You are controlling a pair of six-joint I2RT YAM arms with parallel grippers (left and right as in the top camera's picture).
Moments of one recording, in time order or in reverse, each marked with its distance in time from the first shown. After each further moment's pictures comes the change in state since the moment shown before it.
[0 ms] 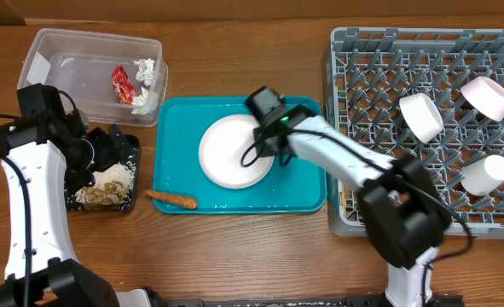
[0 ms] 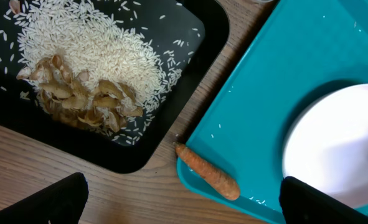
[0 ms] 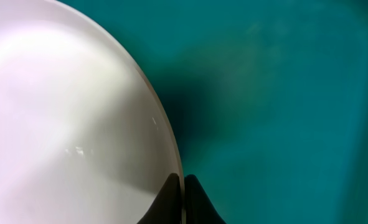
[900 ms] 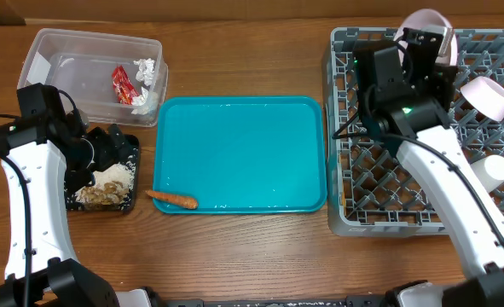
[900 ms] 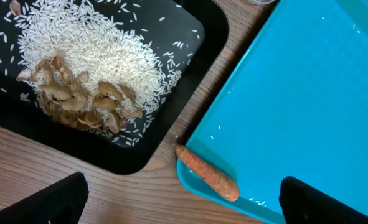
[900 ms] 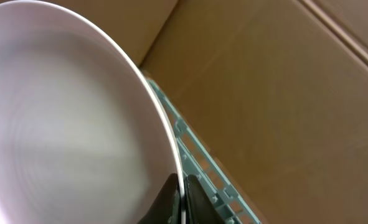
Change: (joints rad) left arm 0.000 0.000 0.000 0.004 0.000 0.000; right arm -0.300 -0.449 -0.069 -0.011 1.102 -0.219
